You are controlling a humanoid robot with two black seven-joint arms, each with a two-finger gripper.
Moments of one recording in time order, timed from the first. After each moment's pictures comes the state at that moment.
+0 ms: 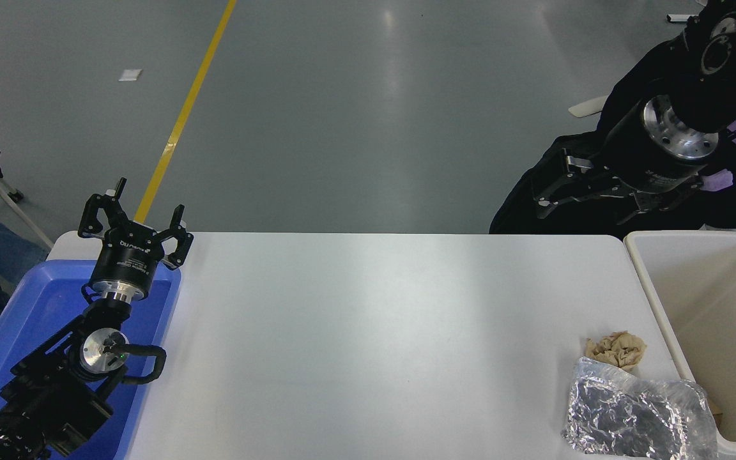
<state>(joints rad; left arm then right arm) -0.55 0.24 -0.94 -0.52 0.01 -0.56 -0.49 2.36 -0.30 -1.34 1.43 -0.02 0.69 -0.05</state>
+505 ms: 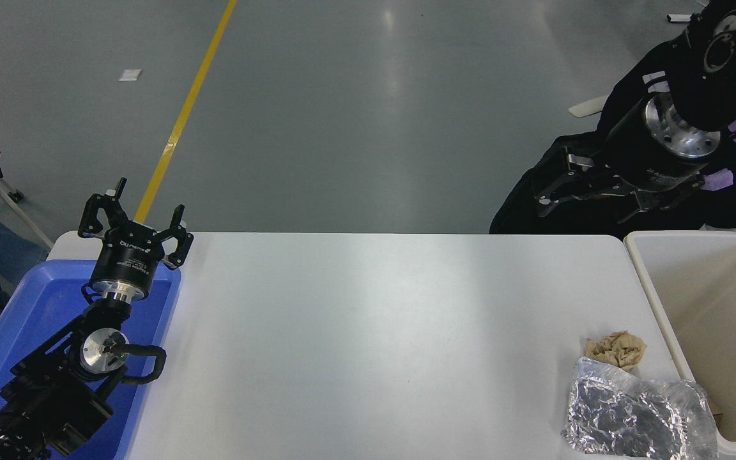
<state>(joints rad) -0.55 0.24 -0.94 -0.52 0.01 -0.56 -0.49 2.36 -0.30 -1.34 1.43 -0.02 0.69 -0.05</state>
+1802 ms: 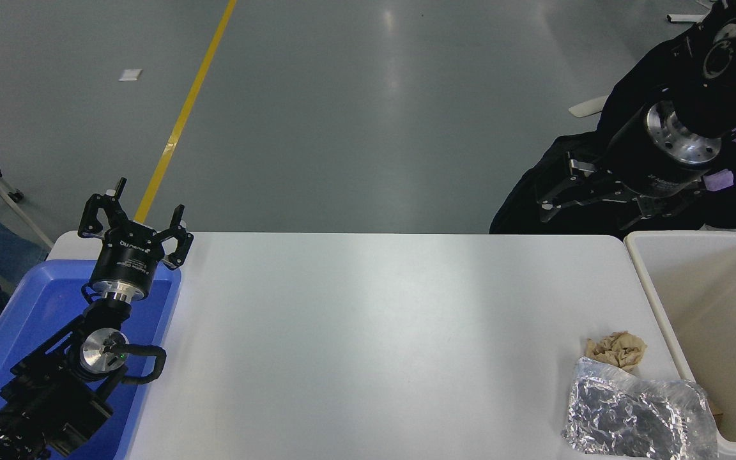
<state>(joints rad) -0.55 0.24 -0.94 -0.52 0.01 -0.56 -0.49 2.33 -0.30 -1.38 1.44 0.00 0.69 -0.05</state>
